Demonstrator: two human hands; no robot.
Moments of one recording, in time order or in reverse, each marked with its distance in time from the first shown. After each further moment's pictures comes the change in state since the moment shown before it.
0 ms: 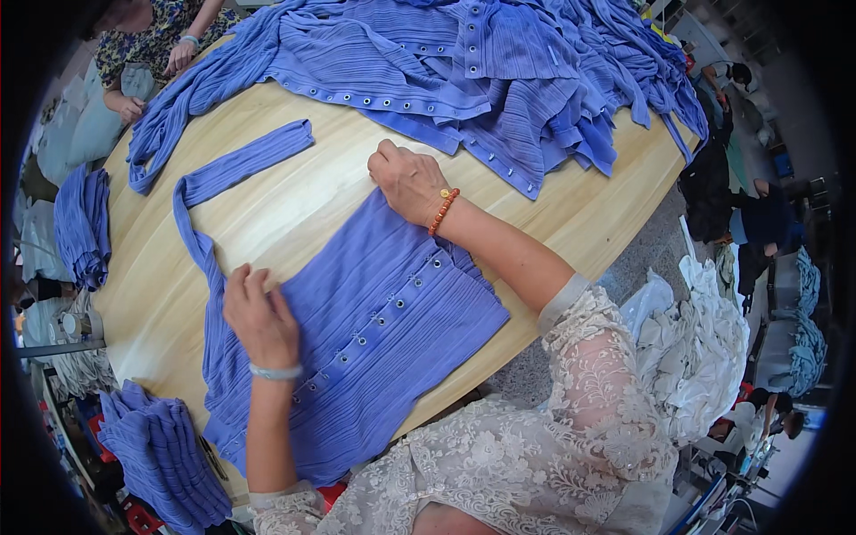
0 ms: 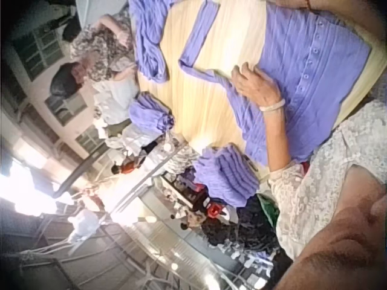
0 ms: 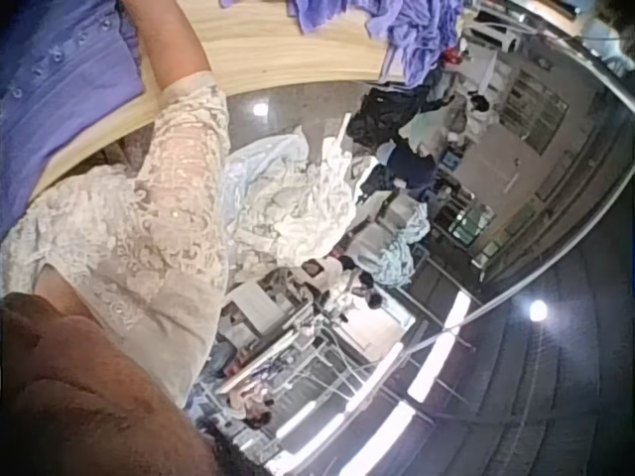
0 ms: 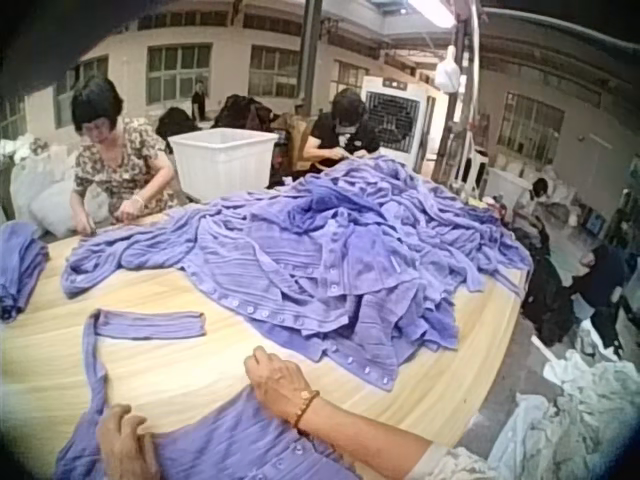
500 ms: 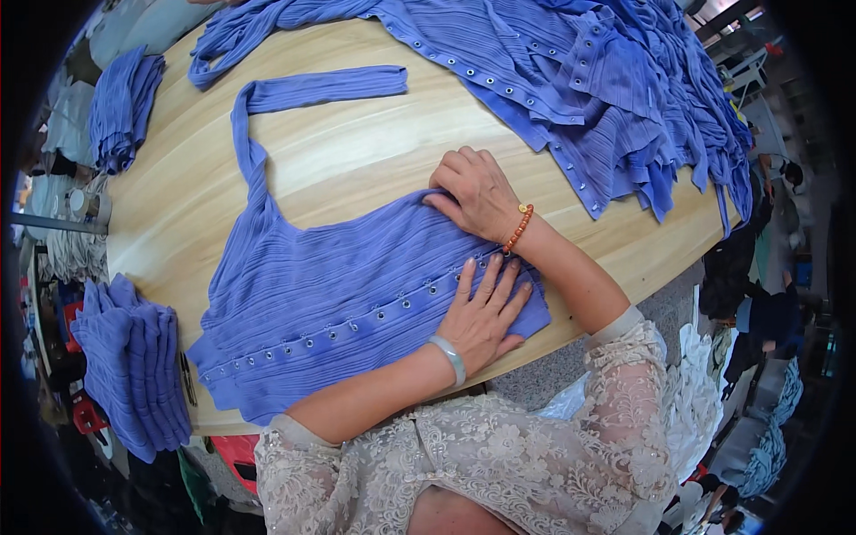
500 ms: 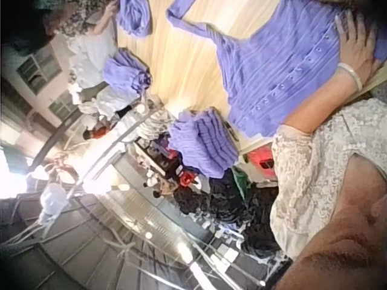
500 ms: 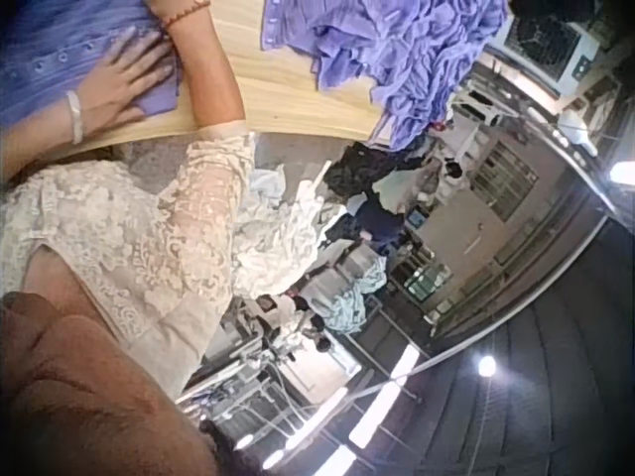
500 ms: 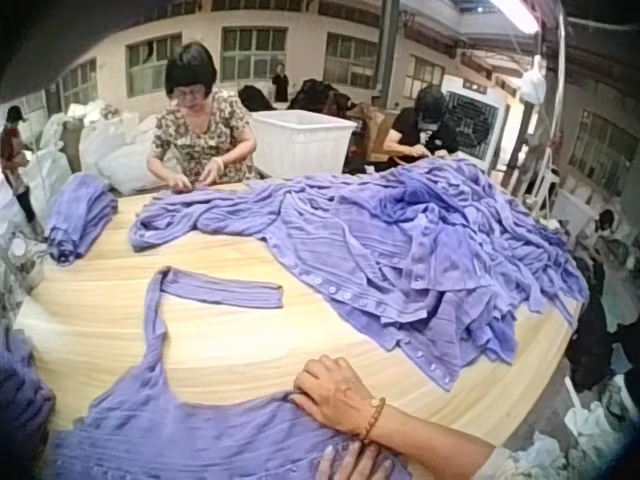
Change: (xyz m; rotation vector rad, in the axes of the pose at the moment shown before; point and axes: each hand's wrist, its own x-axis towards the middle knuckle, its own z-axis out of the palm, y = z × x) left_hand -0.057 0.168 0.024 -0.467 -0.579 0.403; right_hand -0.017 -0.031 -0.021 0.203 -0.147 -0.306
